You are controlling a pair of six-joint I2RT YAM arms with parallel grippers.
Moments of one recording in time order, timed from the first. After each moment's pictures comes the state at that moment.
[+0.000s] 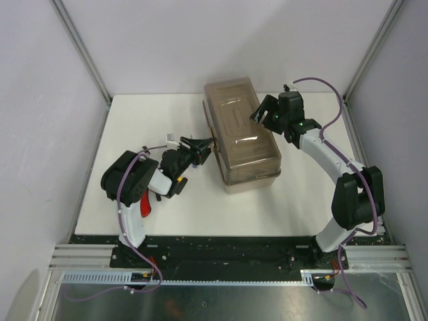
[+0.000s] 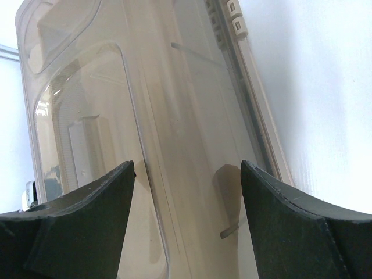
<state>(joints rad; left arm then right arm) -0.41 1.94 0.60 1.29 0.18 -1.52 0.34 1.64 1.34 -0.23 -0.03 0.69</state>
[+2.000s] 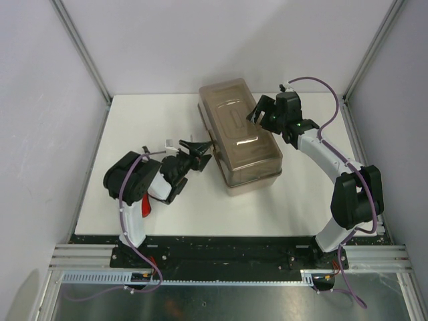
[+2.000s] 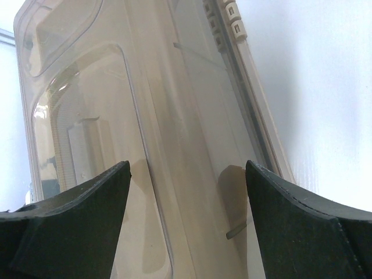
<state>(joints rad) -0.43 1.95 0.51 1.38 0.15 -1.51 0.36 1.65 1.34 -0.21 -0.05 0.65</state>
